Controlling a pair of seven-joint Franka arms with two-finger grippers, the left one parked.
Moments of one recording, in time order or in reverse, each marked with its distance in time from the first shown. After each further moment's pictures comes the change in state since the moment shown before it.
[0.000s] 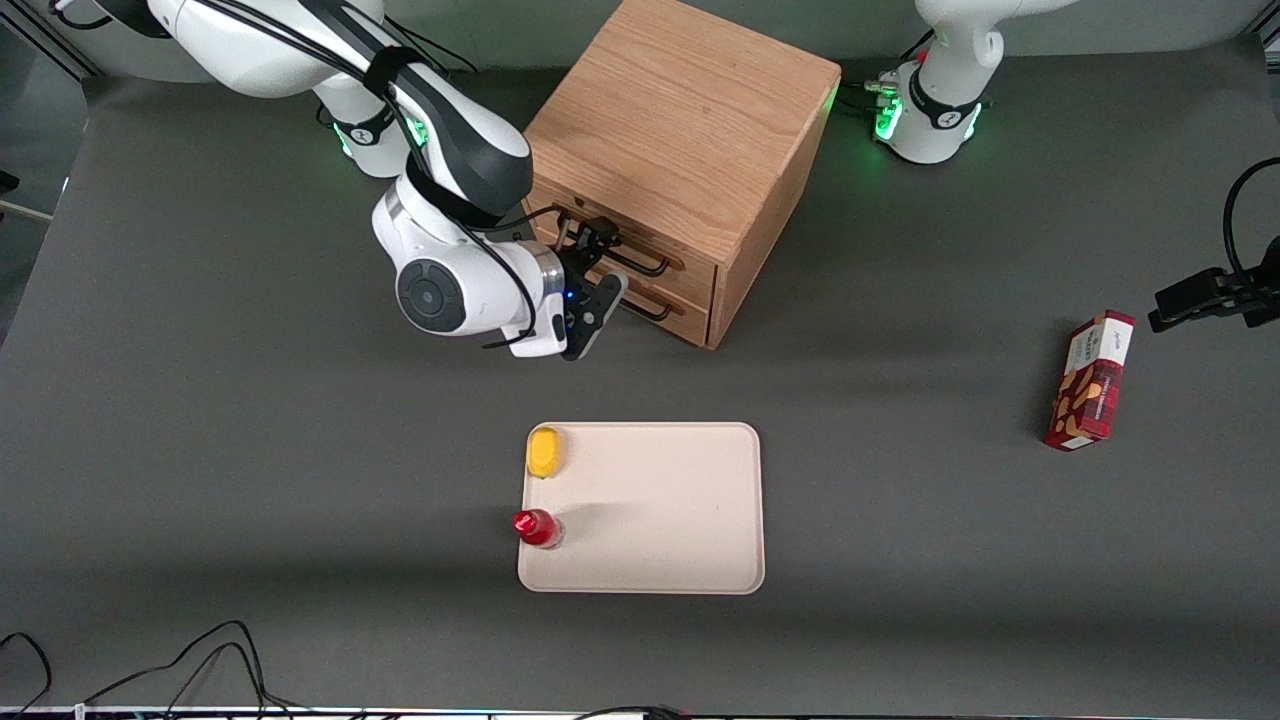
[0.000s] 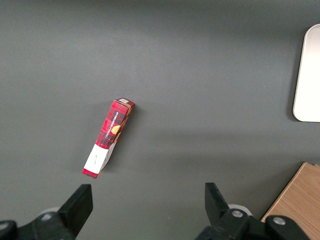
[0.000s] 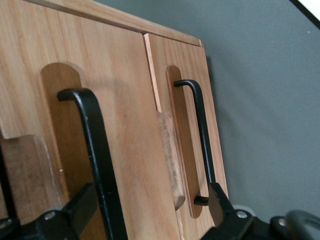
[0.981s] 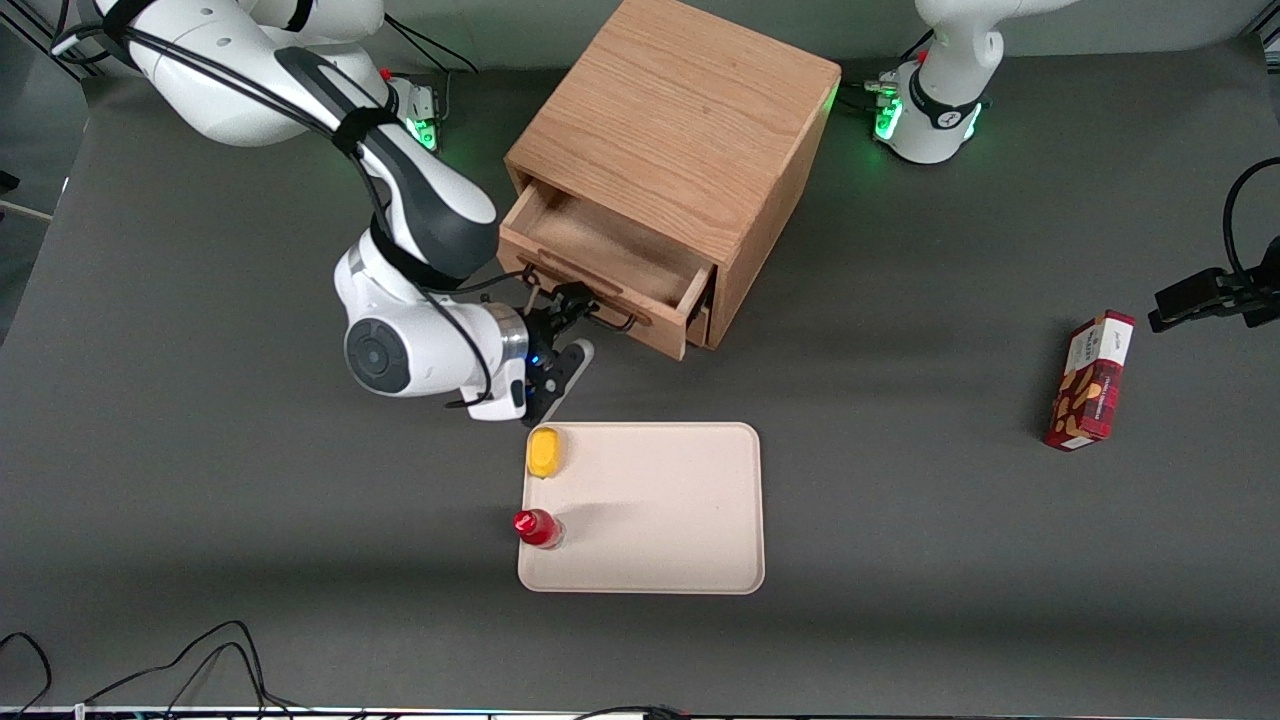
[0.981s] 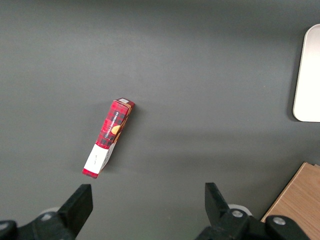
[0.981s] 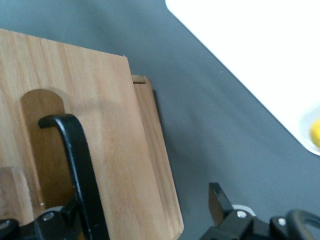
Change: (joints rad) arm -0.034 0.122 -0.064 0.173 -0.094 -0.001 0.000
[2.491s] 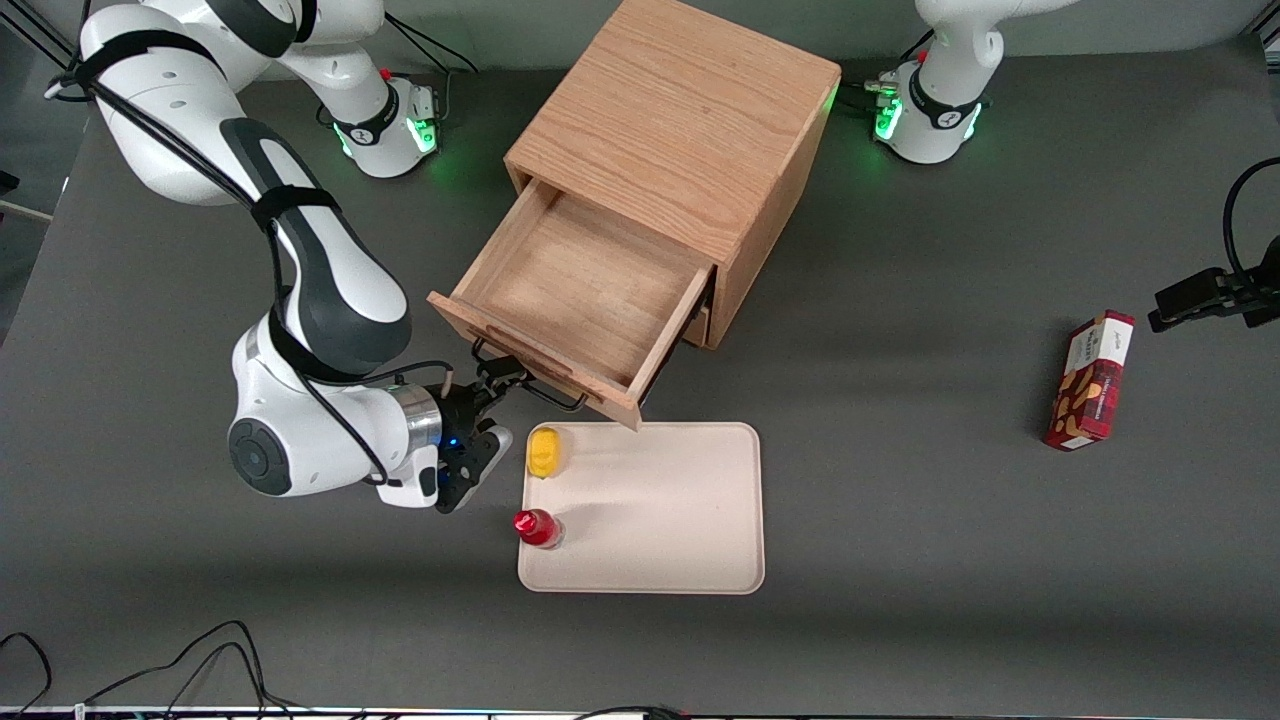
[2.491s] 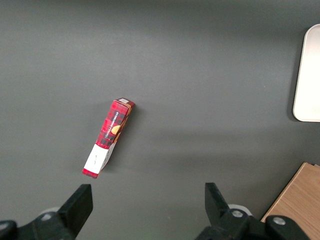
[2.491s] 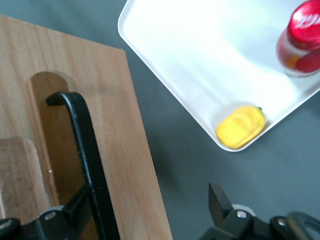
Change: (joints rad) arm 0.000 0.169 -0.114 0.347 -0.036 -0.195 -0.080
